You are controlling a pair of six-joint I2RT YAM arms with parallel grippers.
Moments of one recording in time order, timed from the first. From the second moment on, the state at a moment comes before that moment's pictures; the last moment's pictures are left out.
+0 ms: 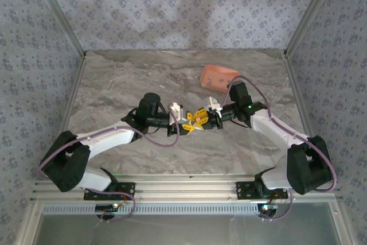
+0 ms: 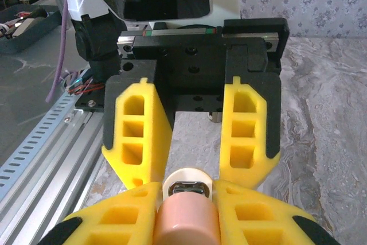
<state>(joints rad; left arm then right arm) -0.71 1.40 0.71 0.28 0.81 0.38 0.40 1.35 0.85 -0.28 -1.18 -0.78</state>
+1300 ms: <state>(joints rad) -0.72 1.36 0.81 -0.09 0.51 0.59 0.51 1.33 0.81 -0.19 -0.65 0.20</state>
